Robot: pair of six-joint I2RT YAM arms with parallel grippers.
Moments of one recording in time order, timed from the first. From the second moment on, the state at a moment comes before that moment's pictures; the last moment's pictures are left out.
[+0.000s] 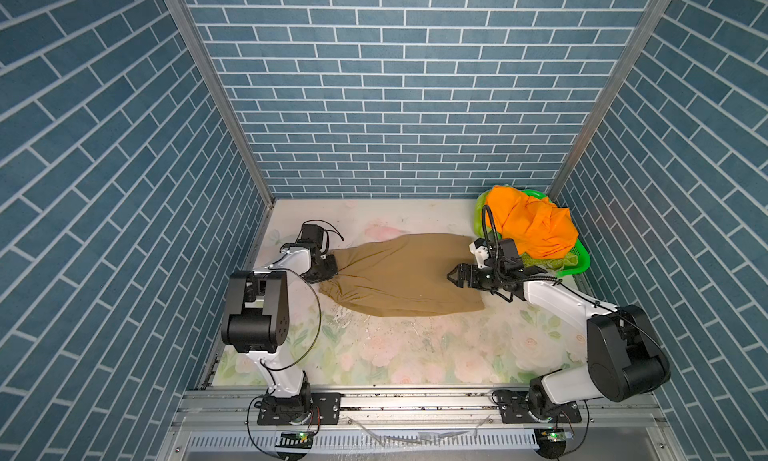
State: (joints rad) left arm -0.05 1.75 1.10 -0.56 0.08 -0.31; right arm 0.36 1.45 0.82 -0.27 -0.40 0.40
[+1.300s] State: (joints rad) left arm -0.29 1.71 1.56 -0.90 -0.05 -0.23; right arm 1.01 1.98 1.24 -0.30 0.23 0.42
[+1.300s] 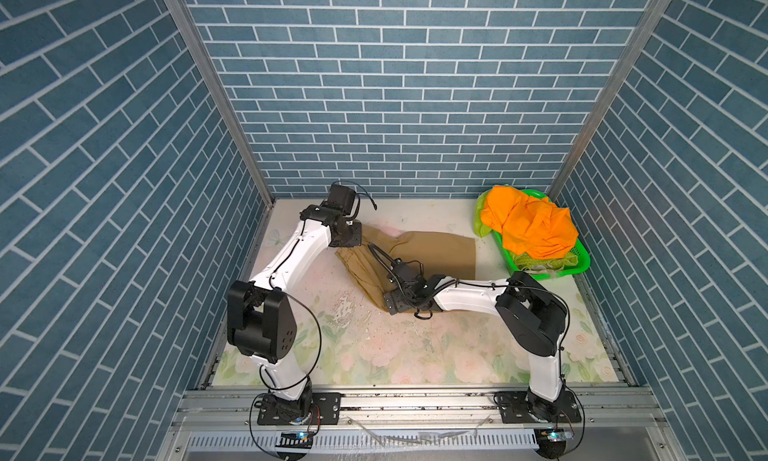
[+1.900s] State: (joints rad) left arm -0.29 1.72 1.59 -0.92 -0.08 -0.20; right arm 0.71 1.97 1.56 -0.39 0.21 0.37
